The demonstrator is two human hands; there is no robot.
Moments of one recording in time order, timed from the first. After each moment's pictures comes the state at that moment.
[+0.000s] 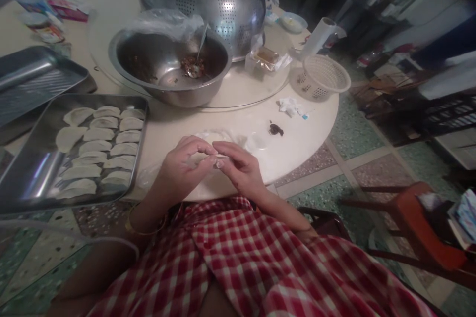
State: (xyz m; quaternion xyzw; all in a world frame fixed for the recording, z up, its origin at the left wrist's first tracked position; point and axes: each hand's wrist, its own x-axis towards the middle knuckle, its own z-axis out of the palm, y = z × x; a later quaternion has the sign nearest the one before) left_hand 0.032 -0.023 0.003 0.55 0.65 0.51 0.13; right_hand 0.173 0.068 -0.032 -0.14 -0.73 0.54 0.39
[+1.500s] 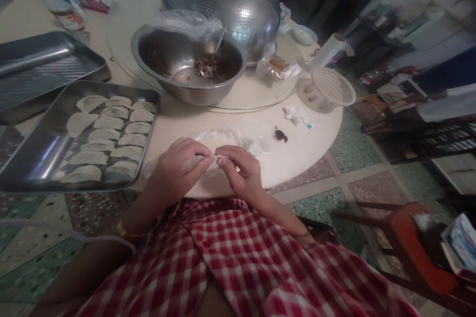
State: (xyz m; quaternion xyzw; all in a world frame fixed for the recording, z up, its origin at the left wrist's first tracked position) left_hand 0.022 -0.043 -0.003 0.57 0.69 0.44 0.06; right_hand 0.164 0.061 -0.021 -0.12 -0.80 0.41 0.42
